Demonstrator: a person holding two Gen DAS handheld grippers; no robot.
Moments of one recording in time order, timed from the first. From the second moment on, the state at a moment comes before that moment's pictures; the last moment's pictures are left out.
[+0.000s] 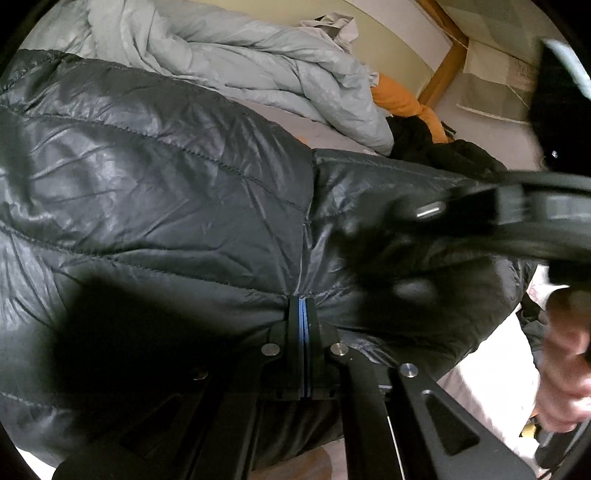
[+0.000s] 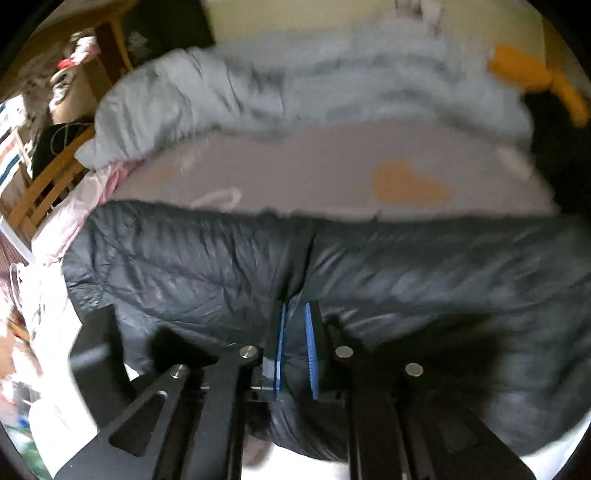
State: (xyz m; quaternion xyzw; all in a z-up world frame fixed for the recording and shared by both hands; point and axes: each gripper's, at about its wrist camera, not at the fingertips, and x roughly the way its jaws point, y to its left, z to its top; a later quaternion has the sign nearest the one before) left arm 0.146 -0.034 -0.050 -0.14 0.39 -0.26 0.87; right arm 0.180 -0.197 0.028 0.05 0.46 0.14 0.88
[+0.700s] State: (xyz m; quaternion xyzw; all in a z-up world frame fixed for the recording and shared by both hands) left arm 0.140 -0.031 -0.050 -0.16 0.39 -0.26 0.87; right arm 0.313 -0.178 -0.050 0.08 0.55 0.05 0.83
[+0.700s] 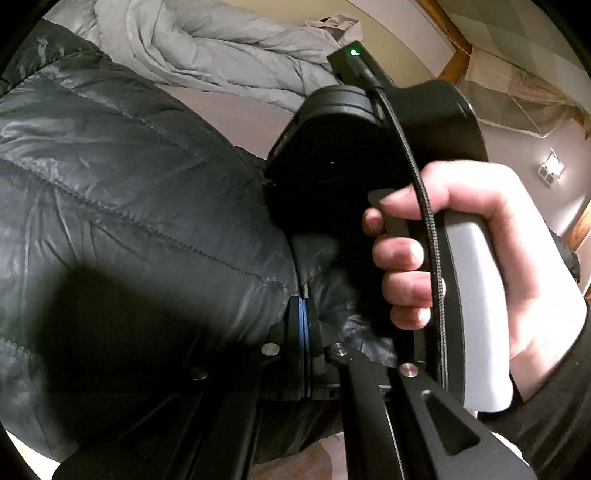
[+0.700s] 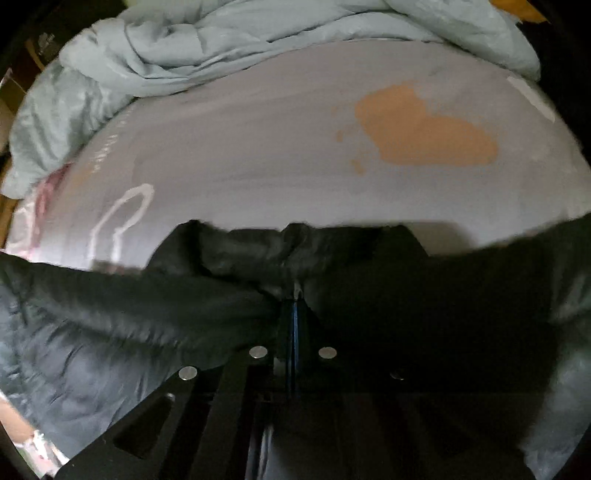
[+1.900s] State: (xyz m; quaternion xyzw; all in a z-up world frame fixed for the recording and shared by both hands) left arm 0.142 -0.035 -0.048 -0.15 0.40 -0.25 0.87; right arm 0.081 -0.394 -0.037 0.40 0.33 0.03 0.86
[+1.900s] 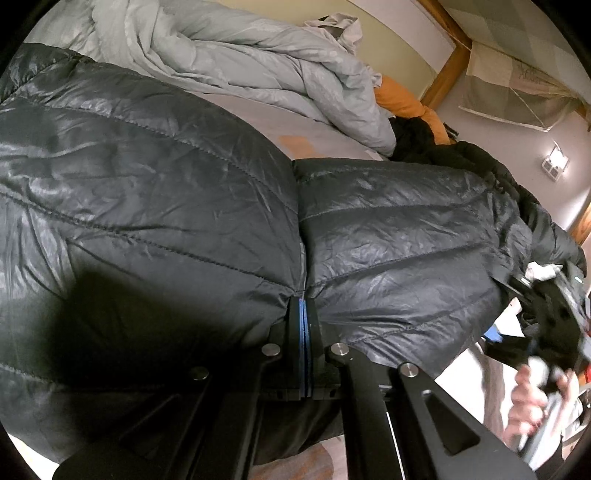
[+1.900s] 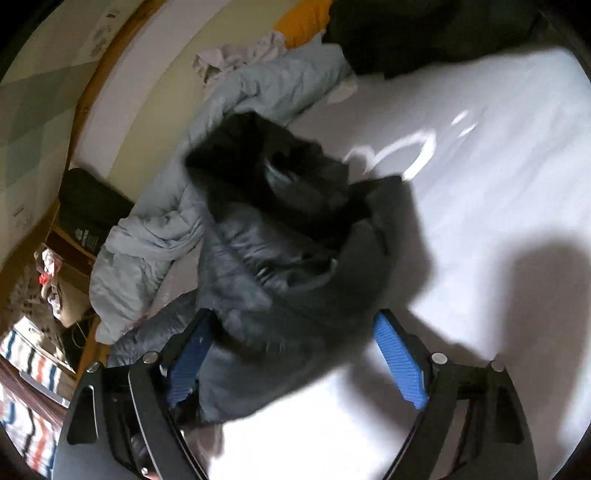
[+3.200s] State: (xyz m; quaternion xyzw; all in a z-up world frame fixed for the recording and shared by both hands) left arm 0.098 0.099 -0.010 -0.18 0.45 -0.26 0.84; right arm 0.059 -0.378 0.069 0.13 0.22 -0.04 0.97
